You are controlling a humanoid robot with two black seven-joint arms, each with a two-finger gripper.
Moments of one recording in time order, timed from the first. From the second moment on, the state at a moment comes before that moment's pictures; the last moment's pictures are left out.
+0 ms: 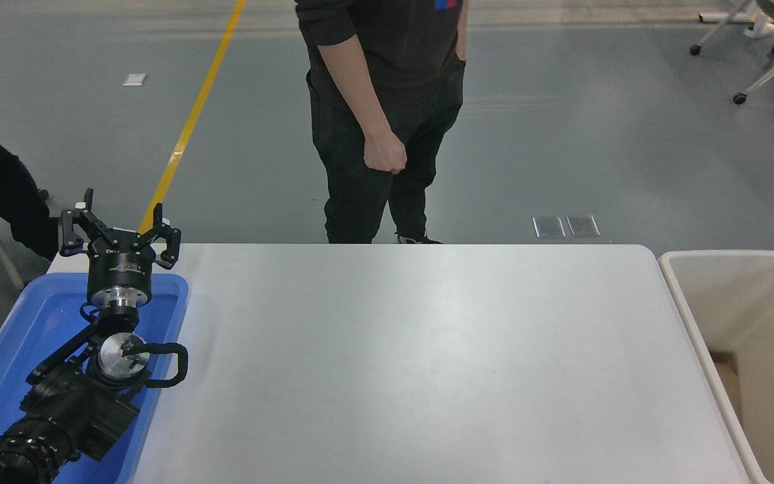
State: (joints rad) left arm -0.61 0.17 -1.00 -0.41 -0.12 -0.52 -0.60; right arm 1.26 -0.77 -1.03 0.69 -0.56 0.12 -0.14
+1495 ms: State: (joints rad) left arm -0.61 0.17 -1.00 -0.41 -0.12 -0.52 -0.60; right arm 0.84 -0.56 -0.73 0.50 -0.38 -0.14 -0.14
